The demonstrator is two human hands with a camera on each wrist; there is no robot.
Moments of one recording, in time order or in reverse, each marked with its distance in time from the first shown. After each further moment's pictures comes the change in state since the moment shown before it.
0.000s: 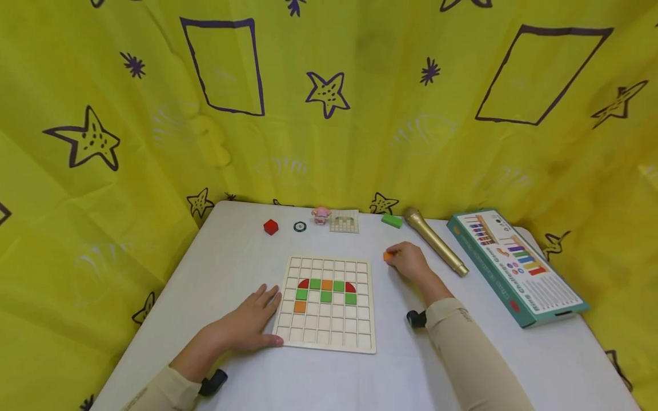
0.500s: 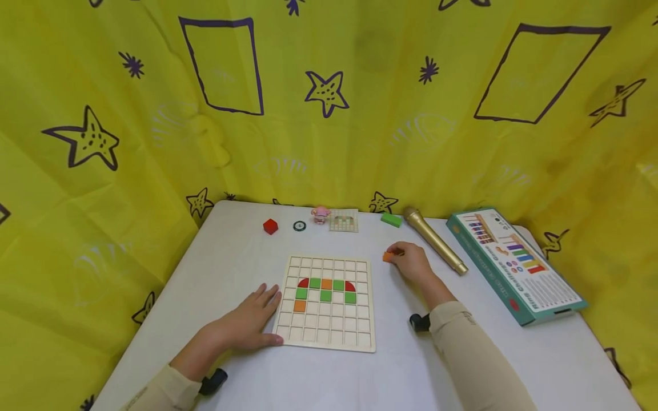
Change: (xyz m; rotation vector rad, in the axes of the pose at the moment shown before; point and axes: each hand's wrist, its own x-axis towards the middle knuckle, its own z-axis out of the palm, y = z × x) left_hand -0.001 0.002 -0.003 0.005 -0.002 -0.007; right_hand -0.007 0.006 0.001 0.037 0.076 -0.031
